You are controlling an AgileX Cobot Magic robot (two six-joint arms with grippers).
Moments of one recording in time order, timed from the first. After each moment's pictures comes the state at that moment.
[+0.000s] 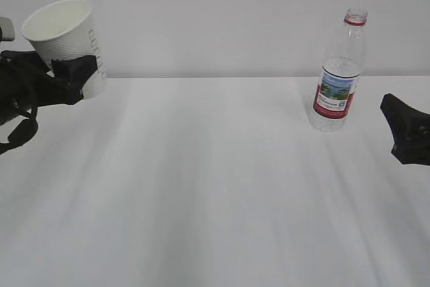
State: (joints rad) left arm -0.22 1.65 -0.59 0.22 -0.88 -0.17; right arm 0.09 1.50 -0.19 -0.06 -1.14 0.00
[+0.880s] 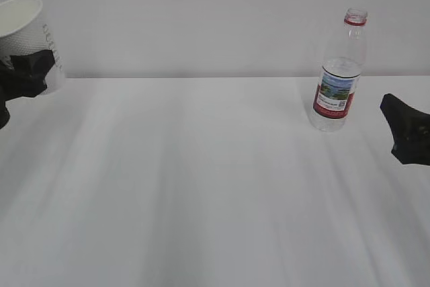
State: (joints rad) left arm -0.07 1.68 -0.59 0.19 -0.92 -0.17; right arm 0.09 1.50 -0.19 -0.06 -1.14 0.00
